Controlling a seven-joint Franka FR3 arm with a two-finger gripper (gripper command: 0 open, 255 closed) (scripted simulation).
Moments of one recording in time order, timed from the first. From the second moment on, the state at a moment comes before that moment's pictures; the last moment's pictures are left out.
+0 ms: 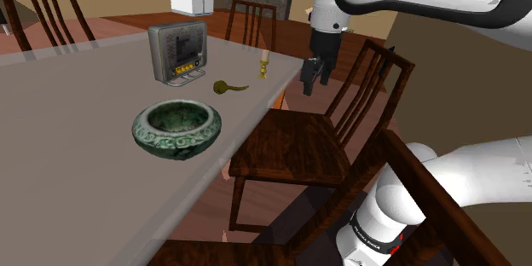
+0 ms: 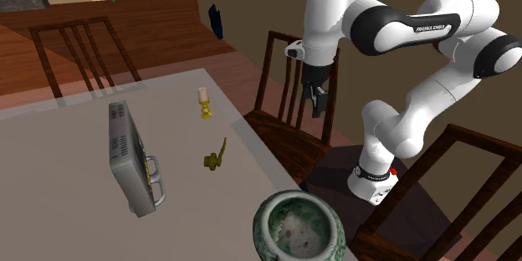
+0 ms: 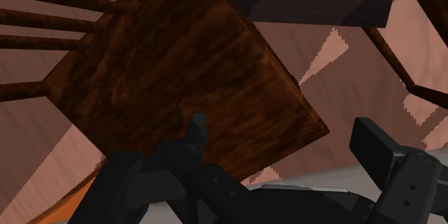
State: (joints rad) arm 0.02 -0.75 0.04 -2.29 -0.05 1.49 0.01
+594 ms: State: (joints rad) arm 0.02 -0.49 0.09 -2.15 -0.06 1.61 0.04
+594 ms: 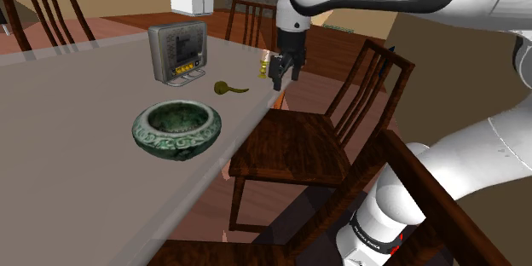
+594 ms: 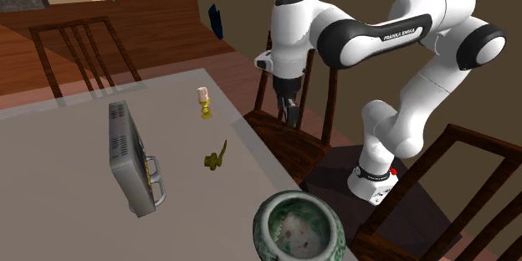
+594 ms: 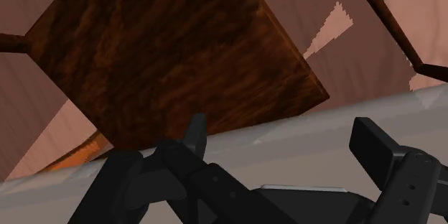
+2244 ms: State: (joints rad) arm 0.07 0.23 0.18 -1.53 -0.18 1.70 0.16
